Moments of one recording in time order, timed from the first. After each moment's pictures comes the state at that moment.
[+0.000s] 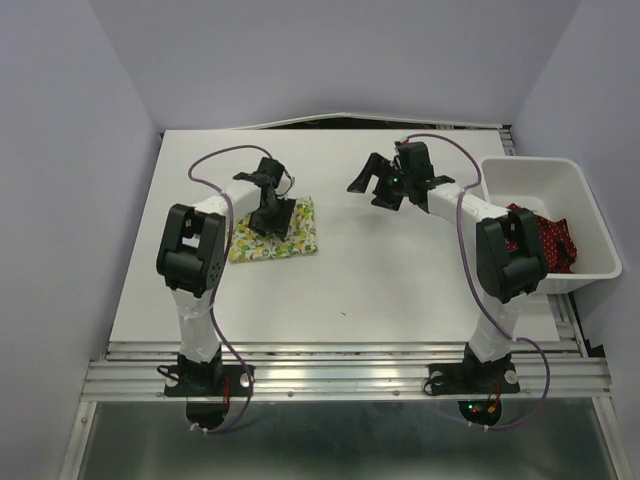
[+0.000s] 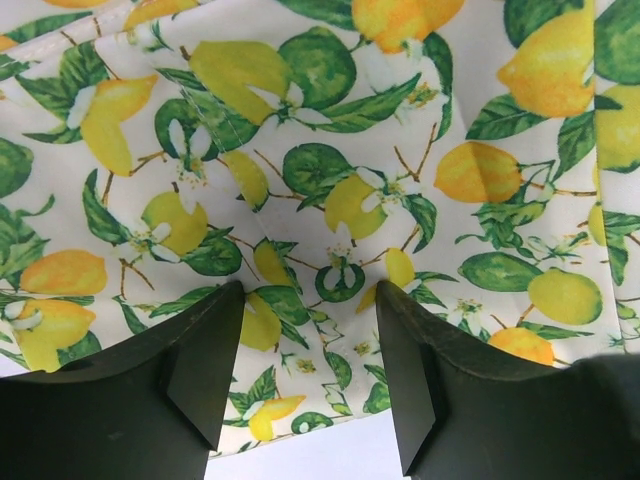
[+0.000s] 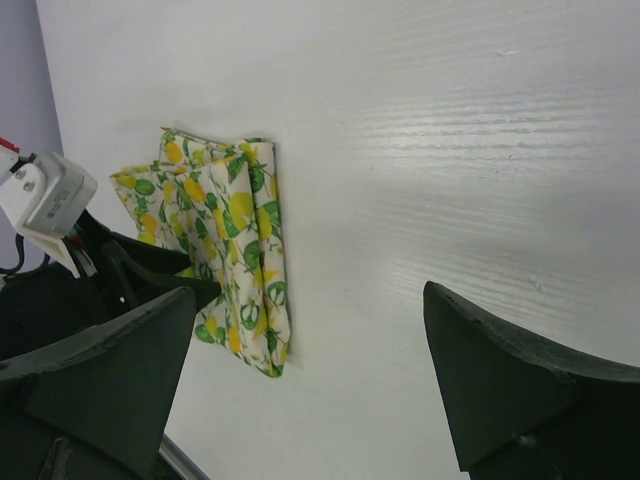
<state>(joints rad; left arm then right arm) -0.36 1.98 1.40 -0.67 0.01 -0.08 0.33 1.89 1.35 -0.12 -0.35 0.73</state>
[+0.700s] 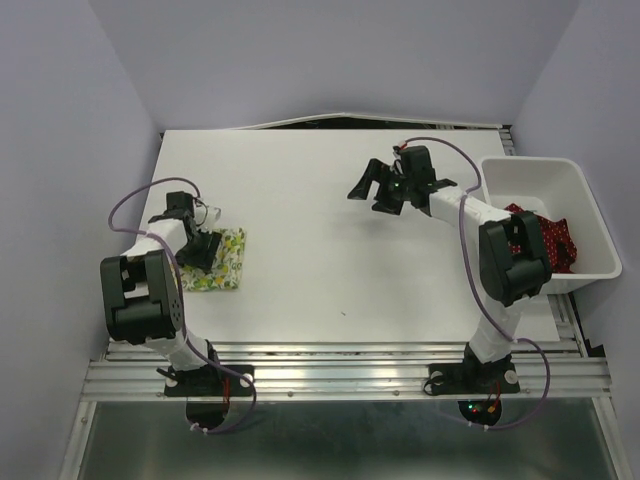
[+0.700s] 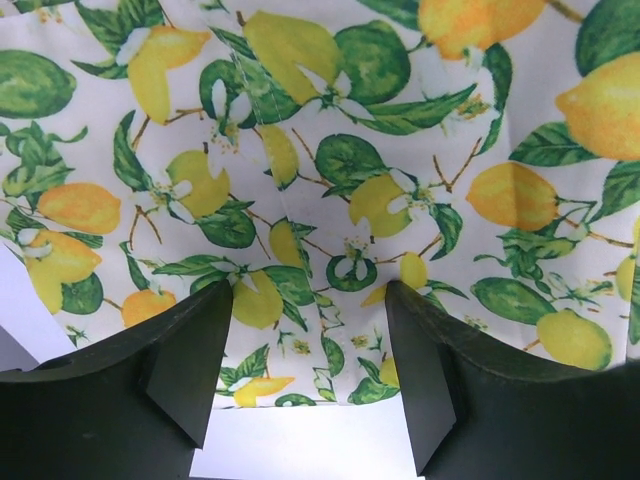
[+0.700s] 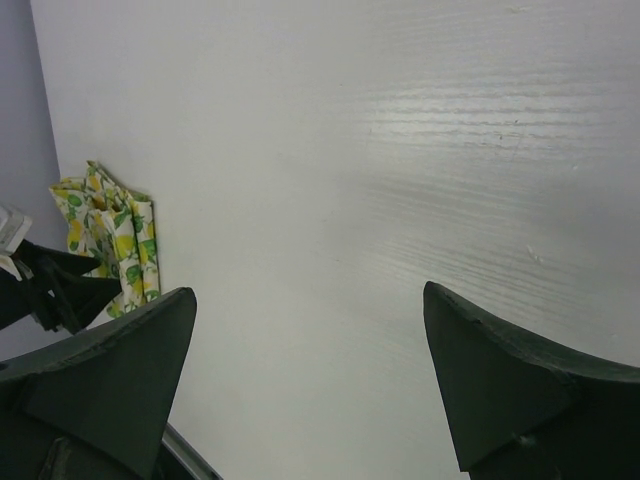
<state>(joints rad) 0.14 1.62 0.93 -0.61 -0.05 0.41 0.32 1.86 1.31 -0.13 -0.40 0.68</state>
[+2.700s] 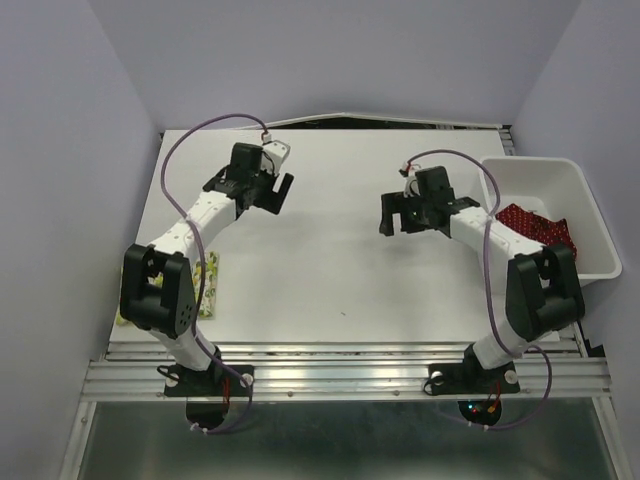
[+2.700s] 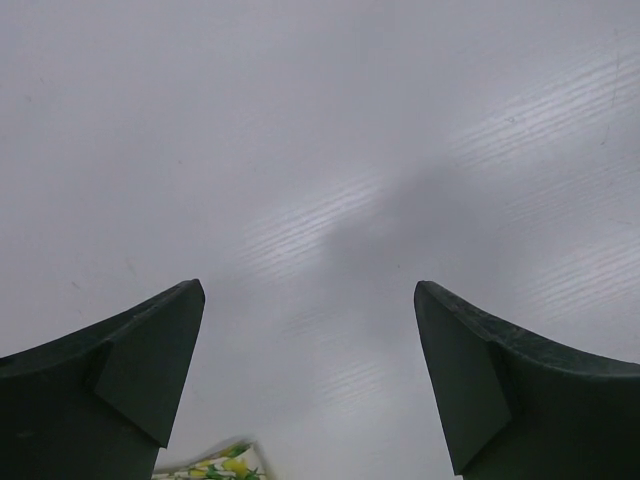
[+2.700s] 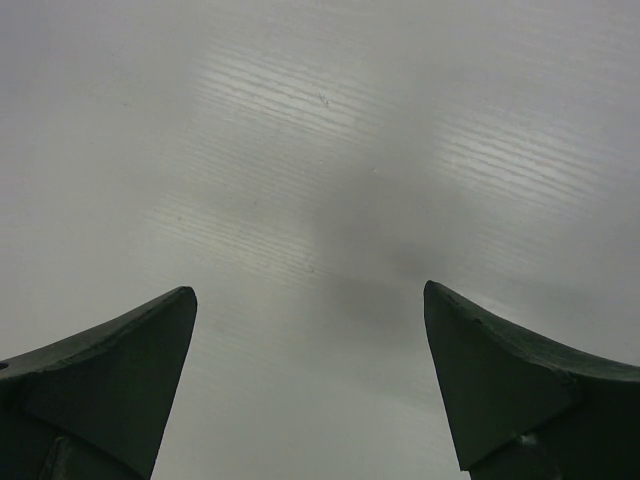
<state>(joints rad) -0.30 1.63 1.29 -0.38 -0.02 0.21 0.31 1.61 1.08 -0.34 -0.18 0.15</state>
